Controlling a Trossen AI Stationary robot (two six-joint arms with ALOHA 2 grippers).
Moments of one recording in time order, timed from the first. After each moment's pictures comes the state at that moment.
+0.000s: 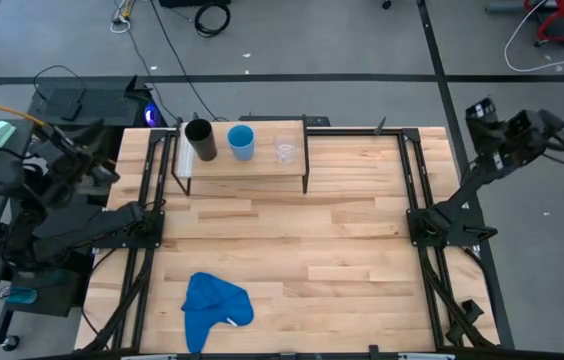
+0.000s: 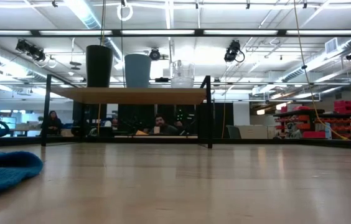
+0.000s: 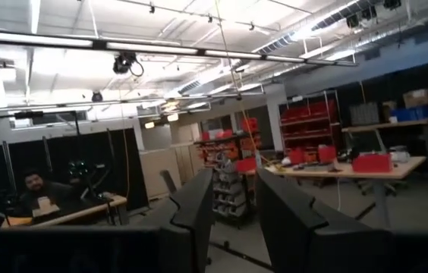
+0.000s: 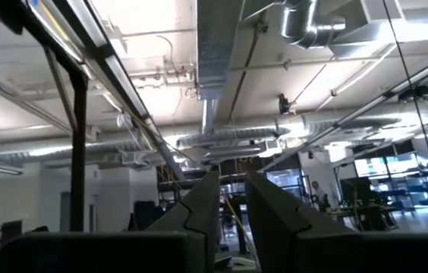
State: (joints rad) left arm 0.49 0.16 0.94 -0.41 -0.36 0.30; right arm 0.69 0.00 0.83 -0.04 0.61 -0.42
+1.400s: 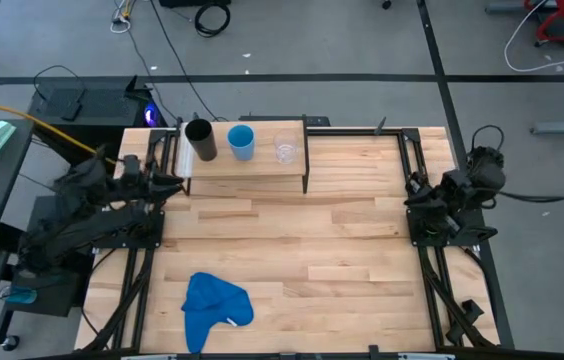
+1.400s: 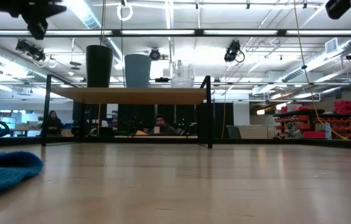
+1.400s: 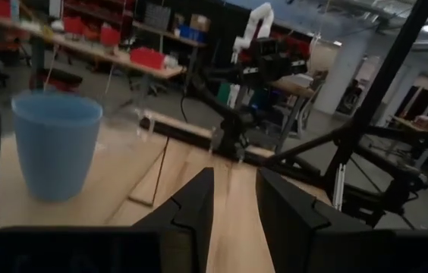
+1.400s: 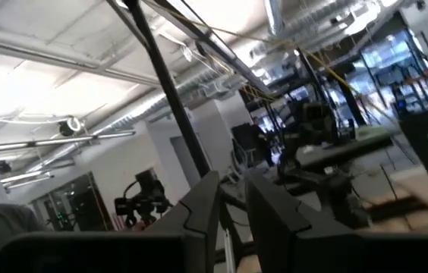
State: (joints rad) left arm 0.50 0.12 0.54 -0.41 0.36 -0.28; right arm 0.80 0.05 0.33 0.15 0.55 0.19
